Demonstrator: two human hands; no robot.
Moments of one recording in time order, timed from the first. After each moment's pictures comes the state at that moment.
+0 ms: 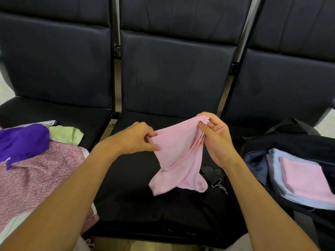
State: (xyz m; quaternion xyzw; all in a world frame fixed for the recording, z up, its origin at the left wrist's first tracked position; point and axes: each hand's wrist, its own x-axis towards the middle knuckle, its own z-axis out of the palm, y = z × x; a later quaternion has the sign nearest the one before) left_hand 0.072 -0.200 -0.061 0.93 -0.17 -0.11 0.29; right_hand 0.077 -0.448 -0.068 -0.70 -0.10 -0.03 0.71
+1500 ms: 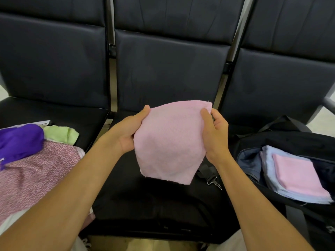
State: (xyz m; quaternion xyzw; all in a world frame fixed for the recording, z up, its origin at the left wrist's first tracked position) left_hand 0.054 -0.225 -0.029 0.56 0.16 -0.17 0.79; right_hand 0.070 -0.435 -0.049 -0.73 0.00 -0.14 0.66
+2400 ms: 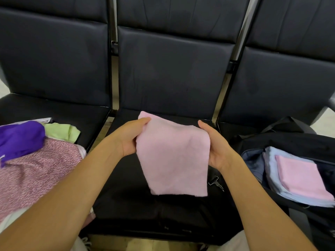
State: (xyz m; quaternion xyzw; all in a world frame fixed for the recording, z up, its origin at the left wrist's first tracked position) left_hand 0.061 -0.220 -0.052 0.59 0.23 -0.18 0.75; right_hand 0.067 -0.449 -0.059 -0.57 0.16 0.23 0.77
